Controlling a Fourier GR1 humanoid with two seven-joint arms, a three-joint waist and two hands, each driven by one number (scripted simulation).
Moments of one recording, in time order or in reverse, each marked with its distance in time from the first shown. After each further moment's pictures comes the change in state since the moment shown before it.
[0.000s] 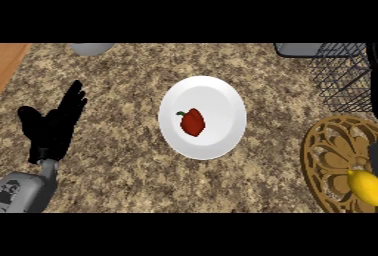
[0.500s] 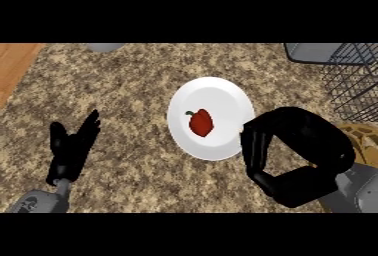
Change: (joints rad) left arm 0.102 -0.053 -0.061 0.078 0.025 -0.039 0.044; right arm 0.031 0.053 0.346 -0.149 -0.362 0.611 -0.035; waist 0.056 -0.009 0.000
